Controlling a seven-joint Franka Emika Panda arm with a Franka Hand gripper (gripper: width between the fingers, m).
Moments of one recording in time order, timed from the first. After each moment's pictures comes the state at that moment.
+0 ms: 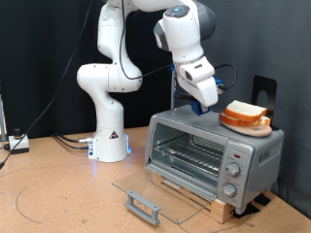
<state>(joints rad) -0.38 -0.41 0.59 -2.44 0.64 2.02 -0.83</state>
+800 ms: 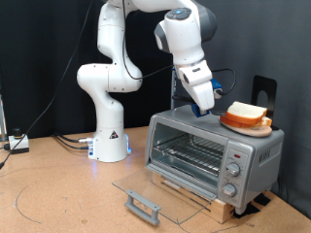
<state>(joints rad) -0.39 -0.39 0.59 -2.43 0.64 2.00 -0.66</state>
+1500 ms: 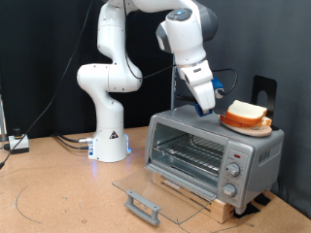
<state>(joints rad) -0.36 -0.40 0.60 -2.46 0.69 2.08 -0.66</state>
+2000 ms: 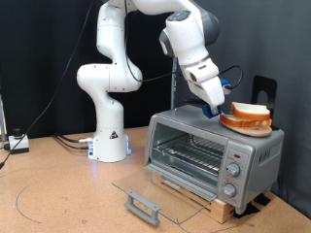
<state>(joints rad) -0.33 -0.40 0.62 -2.49 0.77 2.26 -0.78</state>
